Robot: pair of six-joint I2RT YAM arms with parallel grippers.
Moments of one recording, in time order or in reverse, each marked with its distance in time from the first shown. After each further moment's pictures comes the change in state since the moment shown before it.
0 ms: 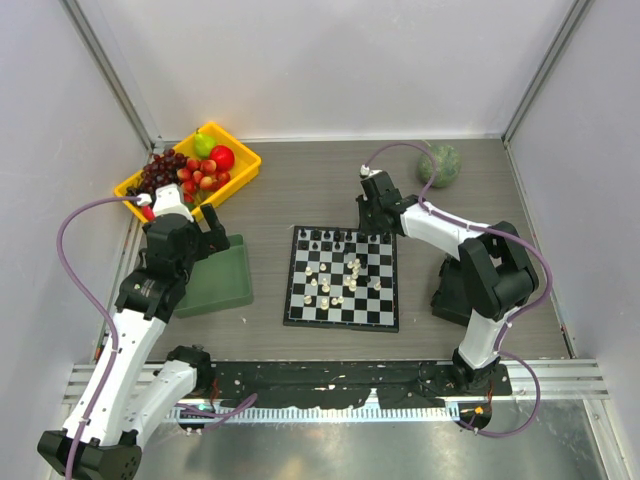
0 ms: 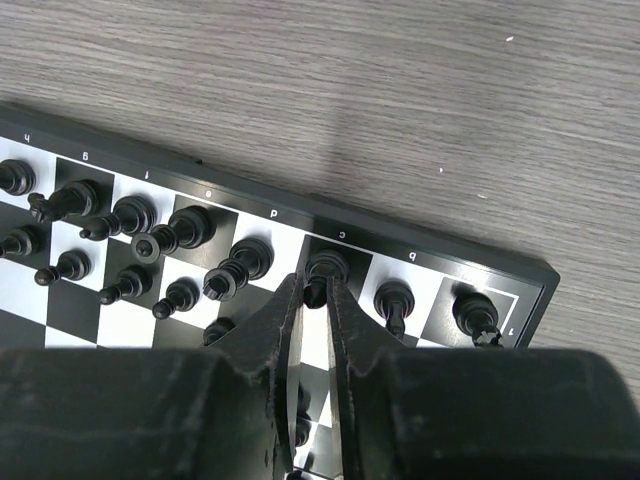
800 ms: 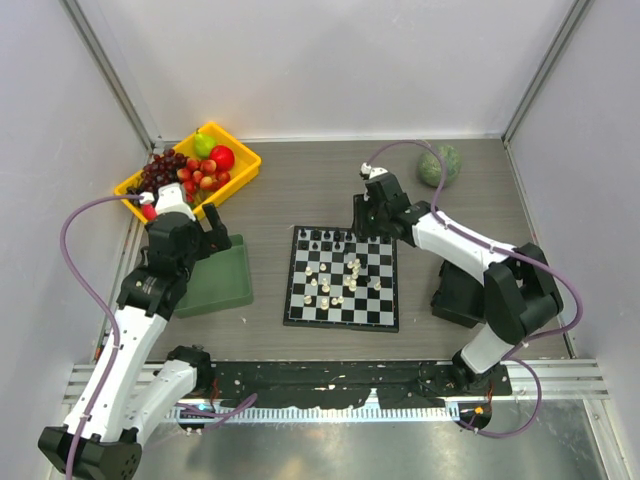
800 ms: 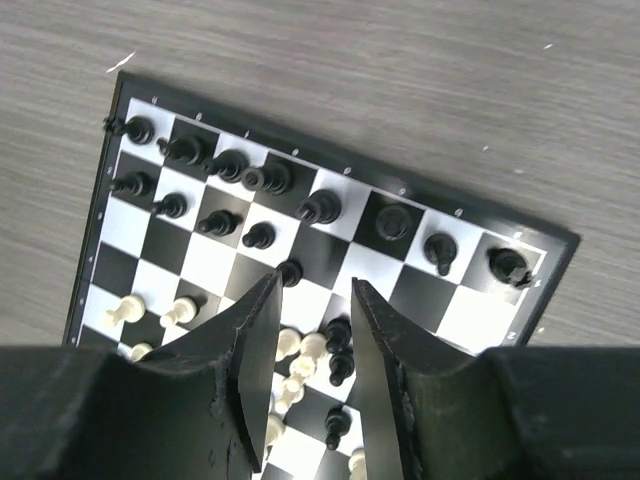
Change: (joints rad) left arm 0.001 0.016 0.000 0.006 0.013 0.000; right arm 0.033 -0.170 -0.060 -0.004 -0.035 0.002
